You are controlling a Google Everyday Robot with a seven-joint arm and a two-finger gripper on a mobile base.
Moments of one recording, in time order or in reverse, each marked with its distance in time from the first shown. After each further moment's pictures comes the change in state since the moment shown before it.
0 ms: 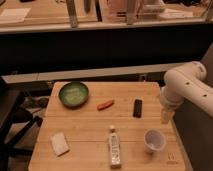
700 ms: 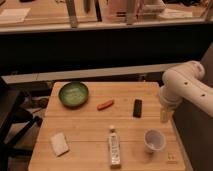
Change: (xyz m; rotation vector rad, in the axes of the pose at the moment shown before) arm -0.018 -0.011 -0.004 0.025 0.021 -0.043
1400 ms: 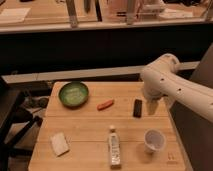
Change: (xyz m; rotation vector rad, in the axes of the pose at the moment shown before) arm -0.066 -0.034 -0.012 0.071 0.045 -0.149
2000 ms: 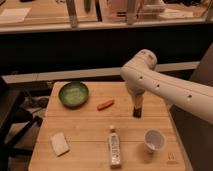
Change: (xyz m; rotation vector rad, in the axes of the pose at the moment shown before) arm -0.052 -0.036 -0.006 0.065 0.020 -0.142
